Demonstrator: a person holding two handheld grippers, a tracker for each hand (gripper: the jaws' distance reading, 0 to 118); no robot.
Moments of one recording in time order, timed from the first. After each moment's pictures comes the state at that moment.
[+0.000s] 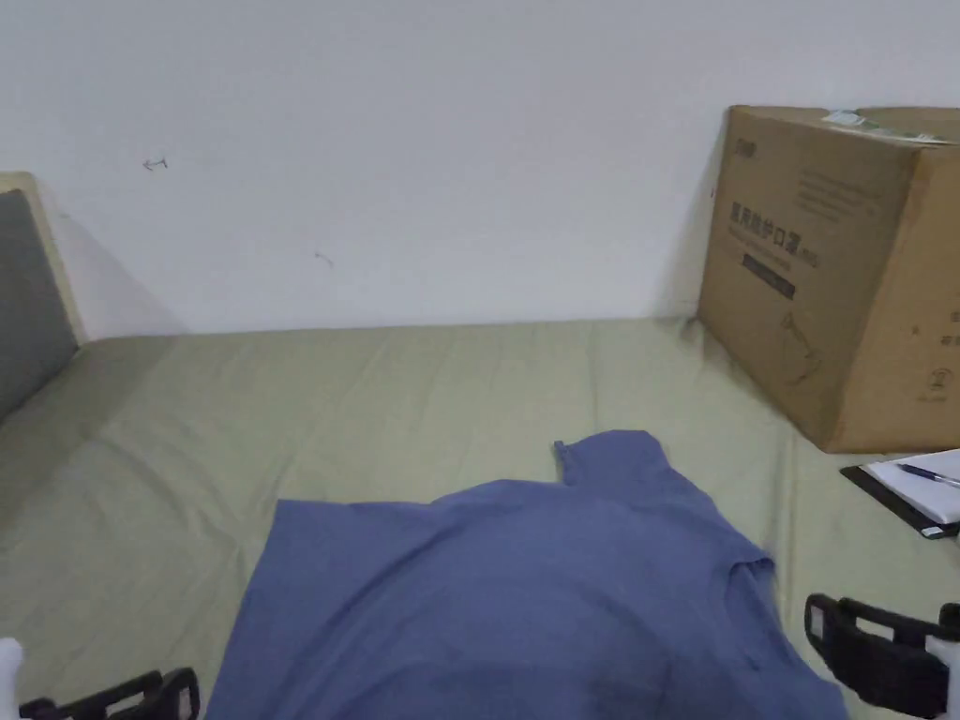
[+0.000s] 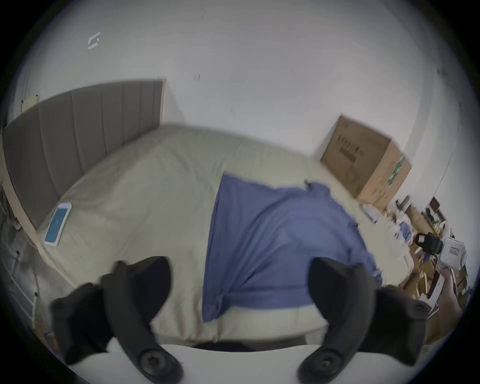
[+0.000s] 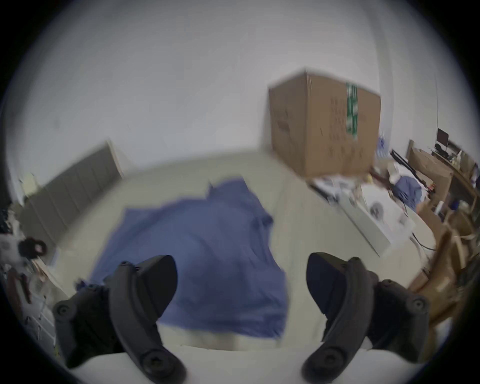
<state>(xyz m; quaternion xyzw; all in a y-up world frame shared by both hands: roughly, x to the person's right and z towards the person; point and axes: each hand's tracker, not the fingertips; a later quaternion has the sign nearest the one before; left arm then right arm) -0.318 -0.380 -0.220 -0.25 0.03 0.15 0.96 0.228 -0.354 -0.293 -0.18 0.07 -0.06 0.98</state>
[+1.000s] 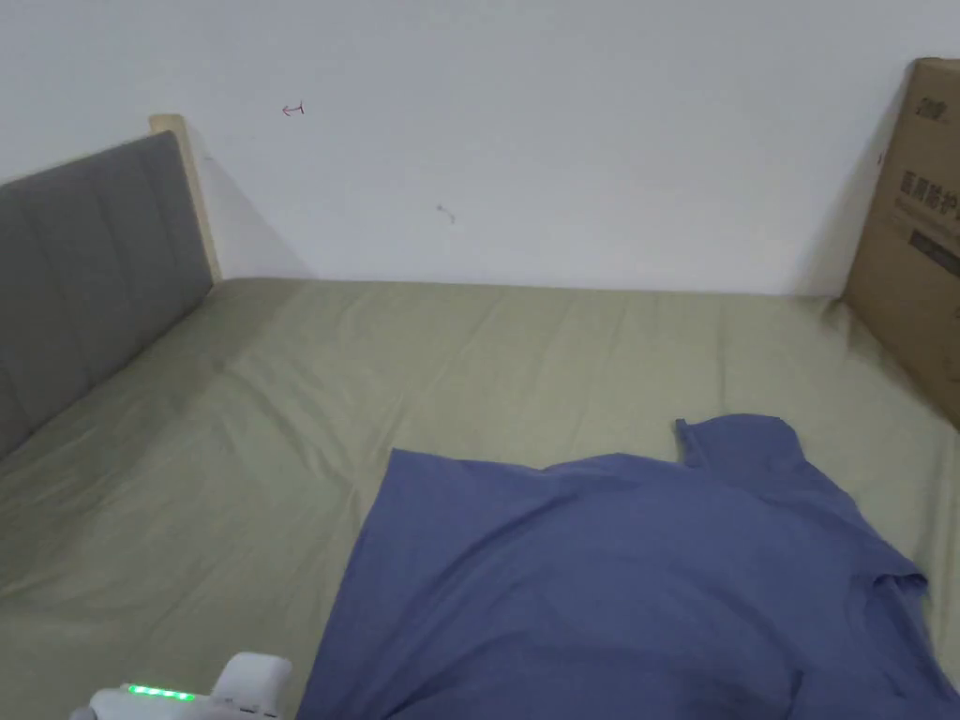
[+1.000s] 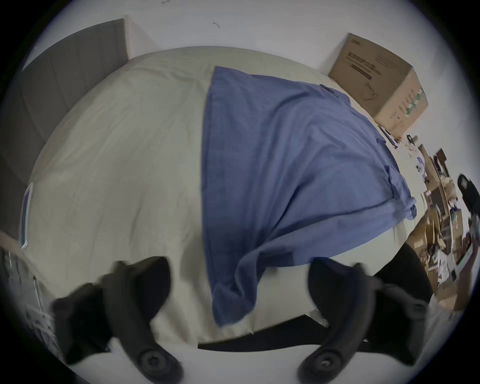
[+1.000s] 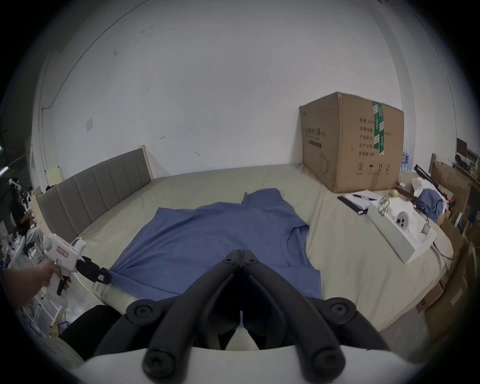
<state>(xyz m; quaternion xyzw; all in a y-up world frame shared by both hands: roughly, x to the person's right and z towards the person) -0.344 -0.539 -0.302 -0.51 -0.05 0.08 0.85 0.197 -0.391 -0.283 -0.22 0.13 -0.03 0.97</state>
